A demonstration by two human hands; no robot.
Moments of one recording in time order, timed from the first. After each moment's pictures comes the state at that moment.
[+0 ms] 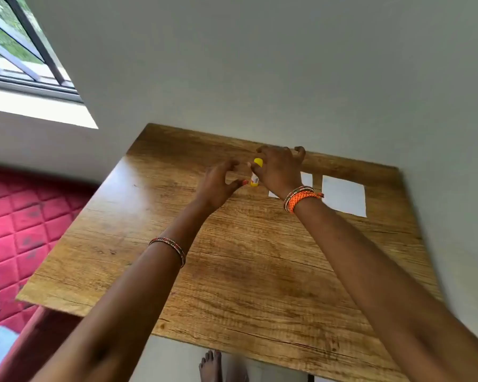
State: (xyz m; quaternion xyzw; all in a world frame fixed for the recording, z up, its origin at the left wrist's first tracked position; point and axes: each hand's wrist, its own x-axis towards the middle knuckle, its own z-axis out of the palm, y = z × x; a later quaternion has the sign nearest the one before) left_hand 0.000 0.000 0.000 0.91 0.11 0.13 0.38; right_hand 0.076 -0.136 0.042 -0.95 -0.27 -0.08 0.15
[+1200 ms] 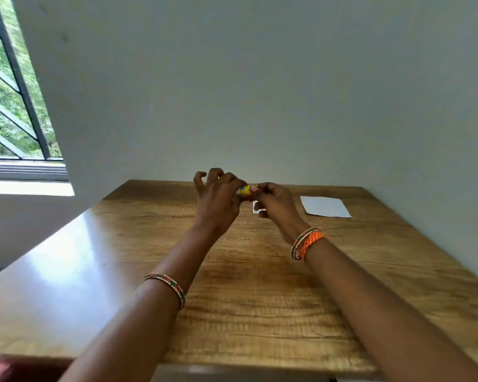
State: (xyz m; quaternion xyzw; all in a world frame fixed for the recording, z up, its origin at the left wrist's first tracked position) left_hand -0.038 -0.051 -0.019 0.91 -0.03 0.41 0.07; right_hand 0.003 -0.181 -0.022 -0.73 -0.19 -0.02 0.65
